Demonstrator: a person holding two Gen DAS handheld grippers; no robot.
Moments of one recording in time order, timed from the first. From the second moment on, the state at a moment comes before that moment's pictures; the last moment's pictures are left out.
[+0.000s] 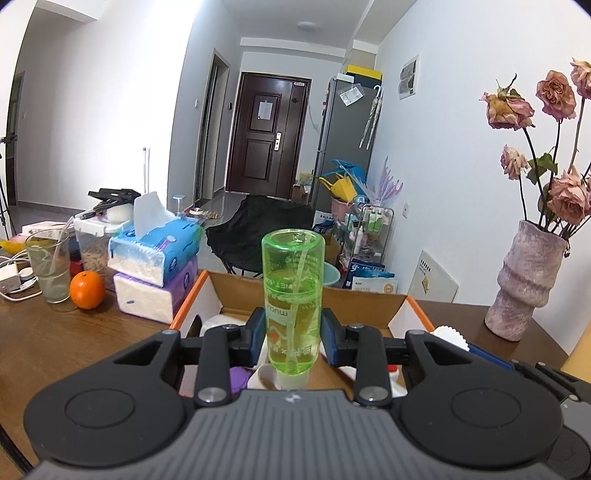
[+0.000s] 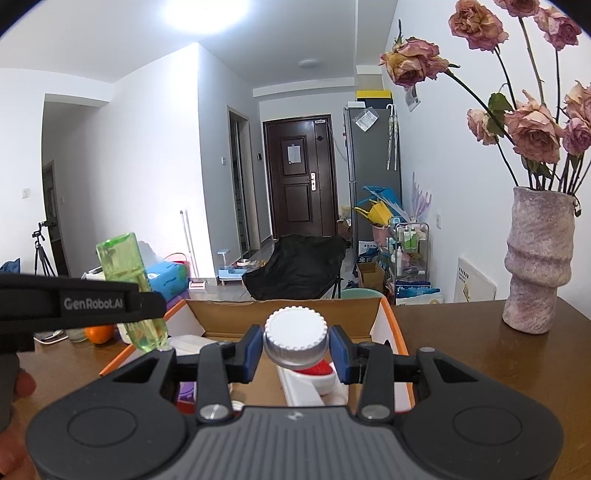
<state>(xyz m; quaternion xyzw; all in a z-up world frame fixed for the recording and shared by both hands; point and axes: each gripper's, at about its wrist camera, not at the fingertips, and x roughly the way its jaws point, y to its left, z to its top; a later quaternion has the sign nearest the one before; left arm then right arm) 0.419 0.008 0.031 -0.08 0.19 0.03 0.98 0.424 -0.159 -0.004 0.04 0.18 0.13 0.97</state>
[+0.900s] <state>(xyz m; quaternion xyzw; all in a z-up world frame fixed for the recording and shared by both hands) 0.514 0.013 0.010 -0.05 0.21 0.05 0.97 0.513 -0.163 -0.022 -0.01 0.20 0.12 0.97</state>
